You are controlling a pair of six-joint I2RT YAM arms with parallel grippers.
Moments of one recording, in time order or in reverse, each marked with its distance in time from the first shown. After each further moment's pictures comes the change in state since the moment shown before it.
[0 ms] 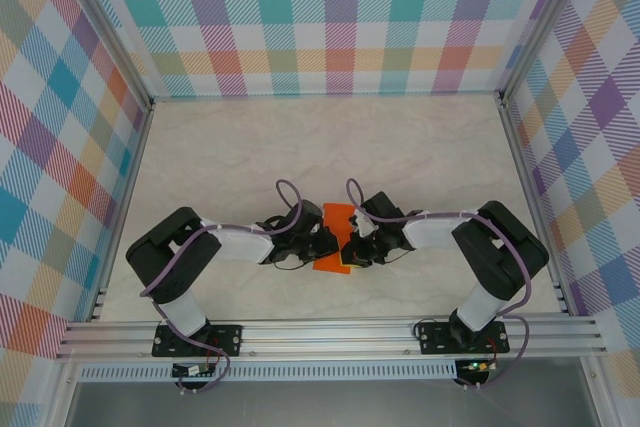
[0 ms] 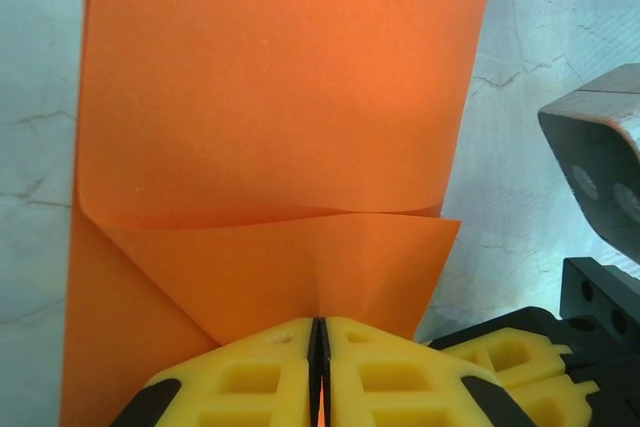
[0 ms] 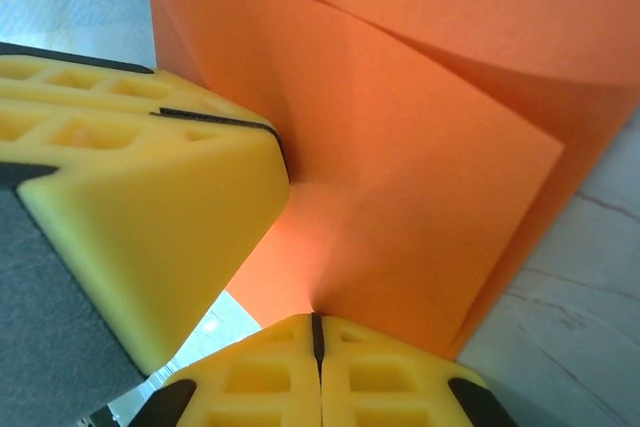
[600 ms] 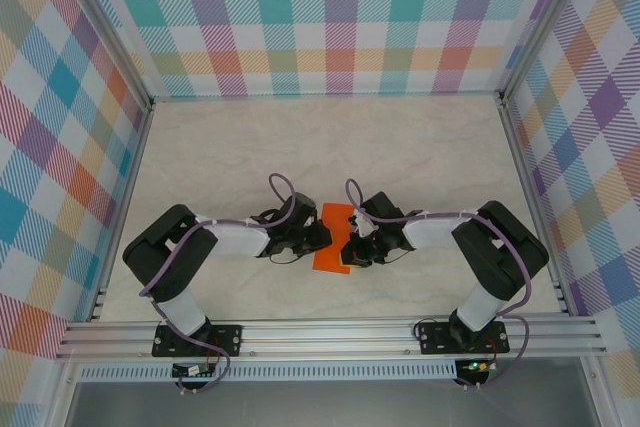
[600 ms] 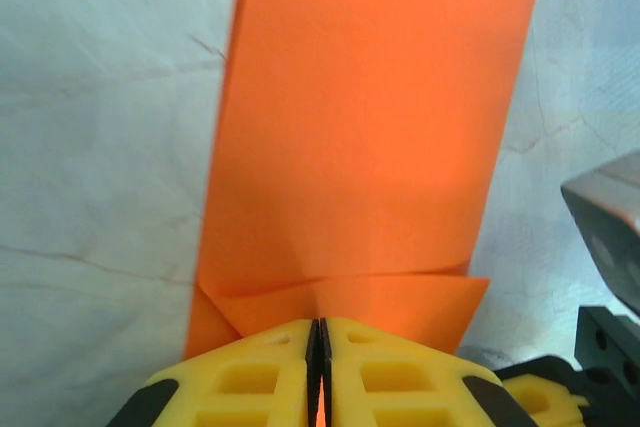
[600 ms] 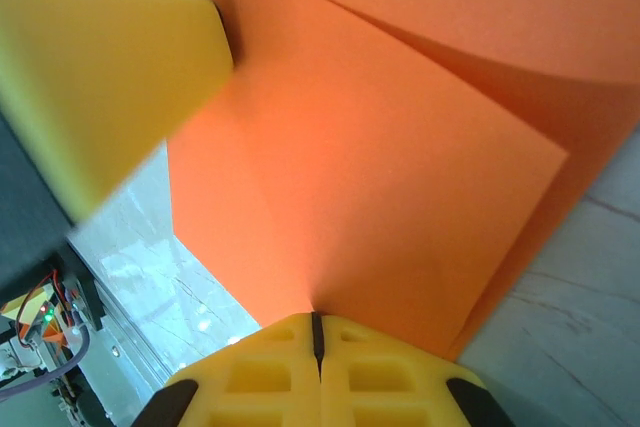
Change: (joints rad) left arm 0.081 -0.003 0.016 -0.042 0.006 0.037; right arm 0.000 0.000 -0.001 -0.002 -0.001 -0.019
